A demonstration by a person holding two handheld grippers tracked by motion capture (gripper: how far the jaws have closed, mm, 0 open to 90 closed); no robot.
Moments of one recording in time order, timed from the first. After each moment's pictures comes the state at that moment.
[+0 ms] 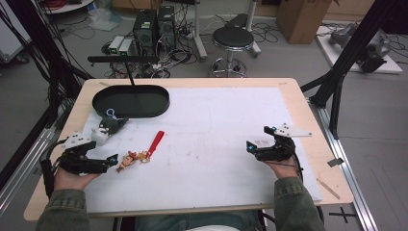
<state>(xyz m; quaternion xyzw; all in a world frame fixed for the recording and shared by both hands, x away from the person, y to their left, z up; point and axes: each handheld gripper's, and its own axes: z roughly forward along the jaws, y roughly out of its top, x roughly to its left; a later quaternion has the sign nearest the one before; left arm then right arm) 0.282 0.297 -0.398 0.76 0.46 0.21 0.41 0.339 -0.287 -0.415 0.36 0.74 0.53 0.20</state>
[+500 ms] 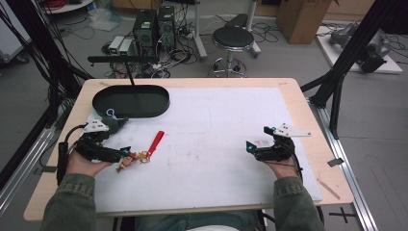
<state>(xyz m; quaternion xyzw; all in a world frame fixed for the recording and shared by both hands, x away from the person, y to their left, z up) 0.318 0.261 -0.379 0.80 0.43 0.18 0.37 0.339 -0.286 -0.416 0.37 0.74 0.52 0.20</state>
